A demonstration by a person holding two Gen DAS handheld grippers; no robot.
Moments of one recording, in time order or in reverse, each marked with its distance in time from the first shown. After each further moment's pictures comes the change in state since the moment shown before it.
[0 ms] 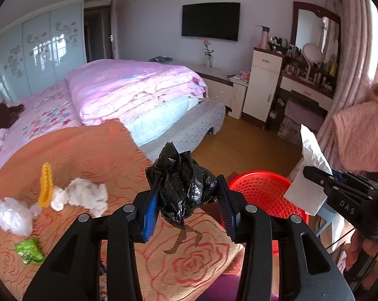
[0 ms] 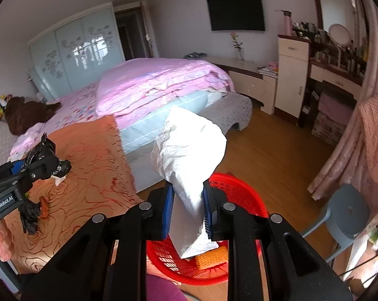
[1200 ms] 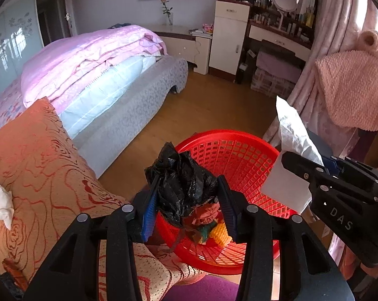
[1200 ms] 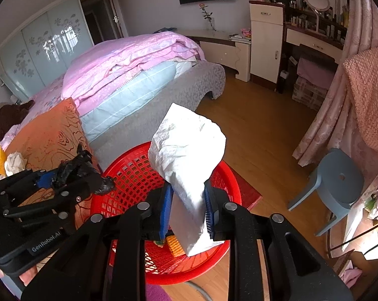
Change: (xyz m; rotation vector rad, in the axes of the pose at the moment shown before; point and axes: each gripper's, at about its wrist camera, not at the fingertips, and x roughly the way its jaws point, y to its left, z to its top) left arm 0.113 -0.086 -0.022 0.138 0.238 -0.144; right arm 0.053 -0.050 -0.028 0.105 0.149 -0.114
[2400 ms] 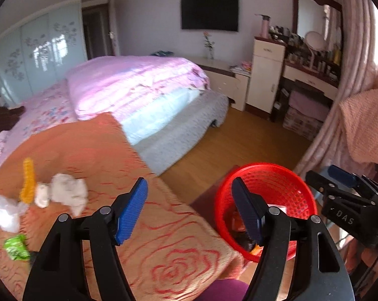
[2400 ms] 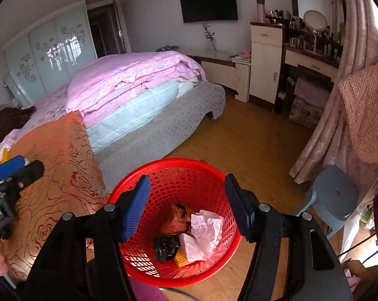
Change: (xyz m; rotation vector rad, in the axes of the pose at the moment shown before) left arm -0.092 0.049 -0.014 -0.131 -0.208 0.212; right arm -0.029 0.020 0.000 -0.036 -0.123 -0.016
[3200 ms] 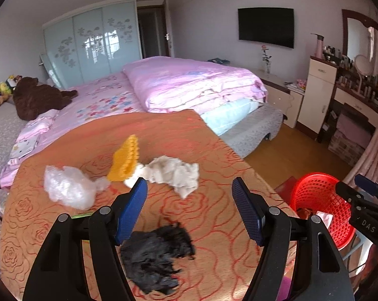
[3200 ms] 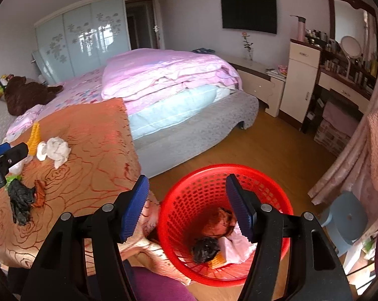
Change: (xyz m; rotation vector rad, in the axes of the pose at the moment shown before) left arm -0.054 0.099 -0.025 -0.152 -0.033 0.252; right arm -0.011 0.082 -0.001 -0.164 -0.010 0.118
